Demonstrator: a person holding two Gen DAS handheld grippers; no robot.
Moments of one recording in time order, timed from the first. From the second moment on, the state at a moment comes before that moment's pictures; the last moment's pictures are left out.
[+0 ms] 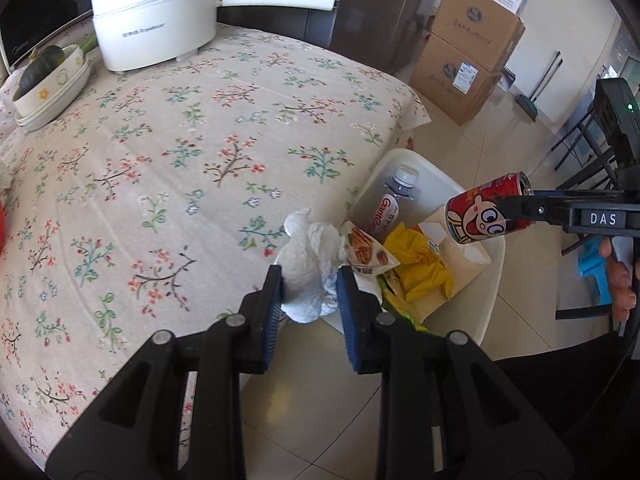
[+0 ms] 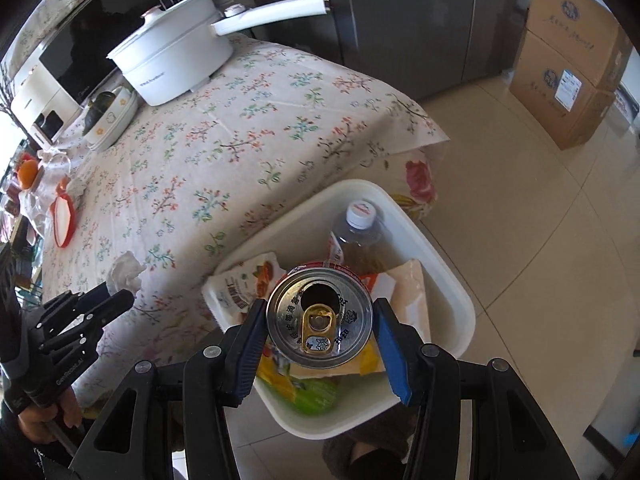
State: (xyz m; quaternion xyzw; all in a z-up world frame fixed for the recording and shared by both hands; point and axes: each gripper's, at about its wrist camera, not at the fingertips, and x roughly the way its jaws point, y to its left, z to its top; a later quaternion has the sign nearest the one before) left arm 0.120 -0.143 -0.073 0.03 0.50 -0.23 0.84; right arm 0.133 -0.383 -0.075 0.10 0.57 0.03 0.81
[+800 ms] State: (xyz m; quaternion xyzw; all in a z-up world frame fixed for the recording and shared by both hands) left arm 0.109 -0.223 -0.103 0.09 0.50 -0.29 0.81; right arm 0.129 -0.419 -0.086 0.12 0.59 -0.03 0.80
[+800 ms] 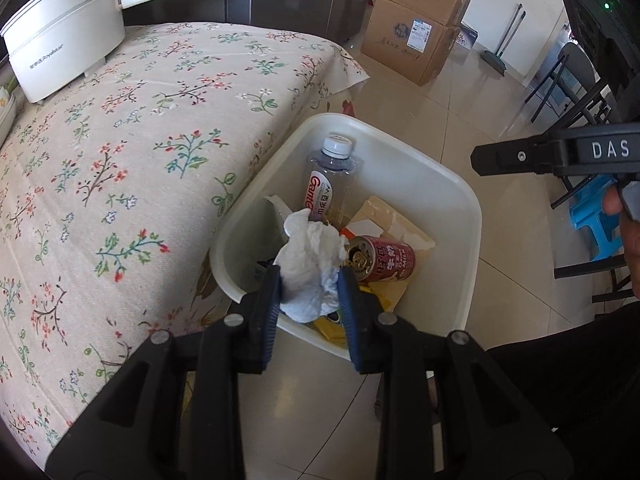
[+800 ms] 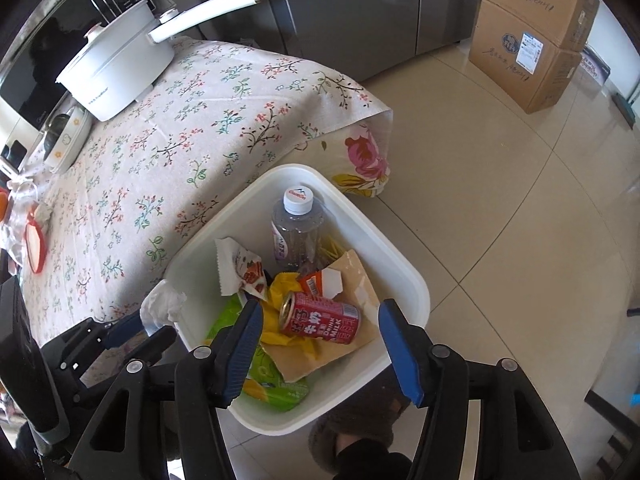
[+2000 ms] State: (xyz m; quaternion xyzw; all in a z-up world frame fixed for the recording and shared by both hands) left arm 0.124 -0.055 -0.061 0.04 0.48 -0.10 0.87; right arm 0.164 -0.303 -0.054 0.06 0.57 0.02 0.82
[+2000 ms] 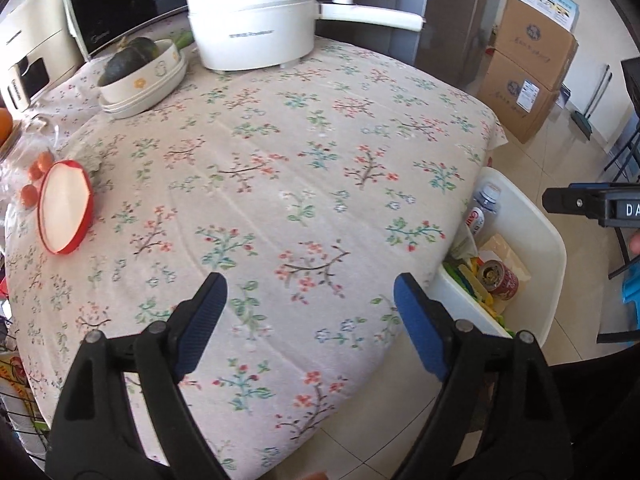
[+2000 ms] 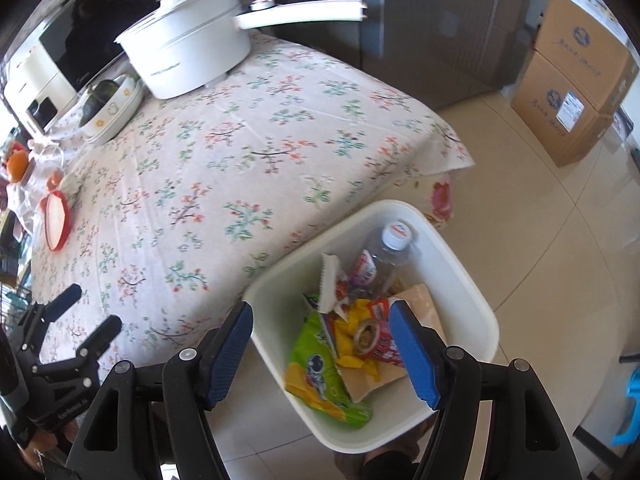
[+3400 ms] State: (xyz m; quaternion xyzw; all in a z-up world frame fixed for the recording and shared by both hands) left arm 0.207 0.236 -0.117 -0.20 0.48 0.10 0.85; right arm 0.227 -0.106 -0.079 -0.06 0.56 0.10 0.82
